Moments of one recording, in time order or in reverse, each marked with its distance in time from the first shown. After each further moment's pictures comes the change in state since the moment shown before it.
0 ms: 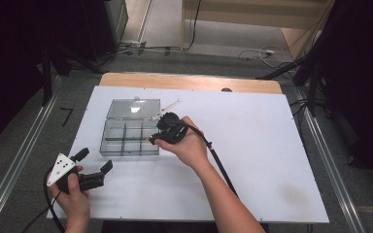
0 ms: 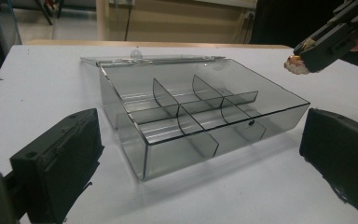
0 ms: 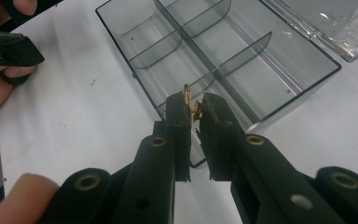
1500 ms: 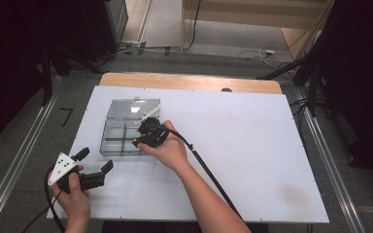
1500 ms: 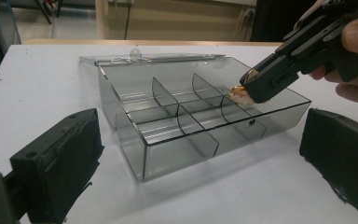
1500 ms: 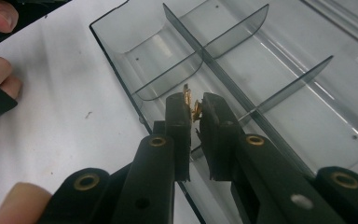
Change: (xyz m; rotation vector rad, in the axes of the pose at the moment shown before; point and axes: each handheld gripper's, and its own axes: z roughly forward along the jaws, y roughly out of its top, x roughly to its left) left arm 0.000 0.001 0.002 0.011 0.000 0.010; right arm 0.014 0.015 0.058 -0.011 0.009 0.015
